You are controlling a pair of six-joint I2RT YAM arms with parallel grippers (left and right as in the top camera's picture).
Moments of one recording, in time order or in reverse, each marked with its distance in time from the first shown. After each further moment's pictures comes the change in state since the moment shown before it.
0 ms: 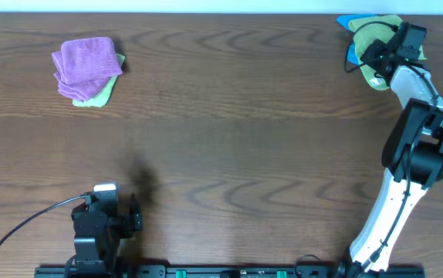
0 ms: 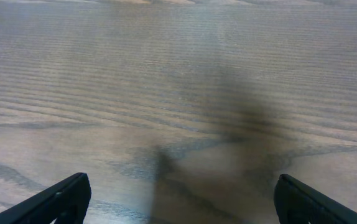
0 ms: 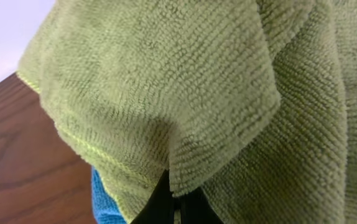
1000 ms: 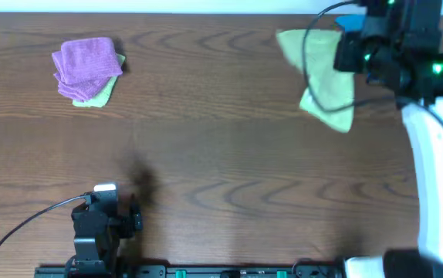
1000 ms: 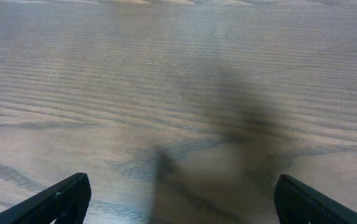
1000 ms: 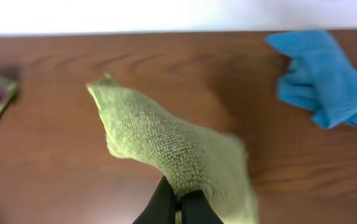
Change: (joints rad) left arm 0.000 0.000 0.000 0.000 0.000 0.000; right arm 0.400 -0.844 0.005 -0.851 0.000 -0.240
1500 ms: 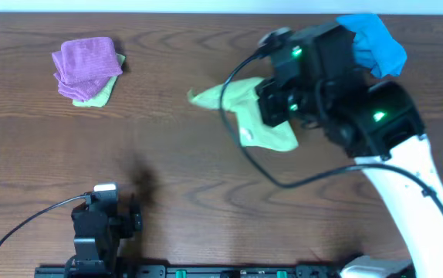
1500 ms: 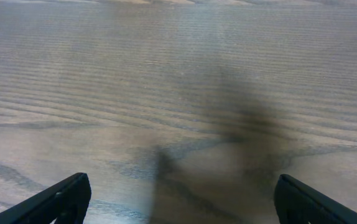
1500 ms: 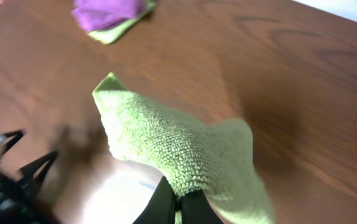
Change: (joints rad) left arm 0.000 0.000 0.000 0.000 0.000 0.000; right arm 0.451 -0.062 0.000 -0.101 -0.025 0.005
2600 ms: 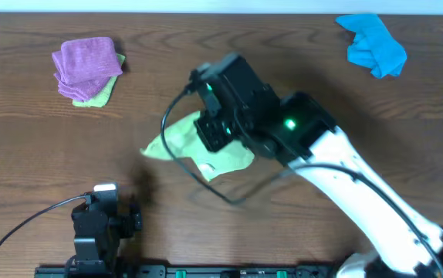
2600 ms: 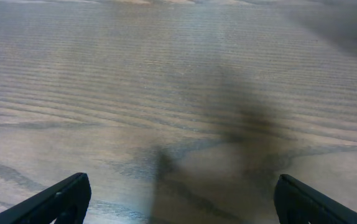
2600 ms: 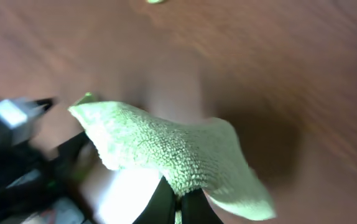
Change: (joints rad) left arm 0.000 0.000 0.000 0.000 0.000 0.000; right arm 0.209 0.170 0.000 0.060 0.071 0.077
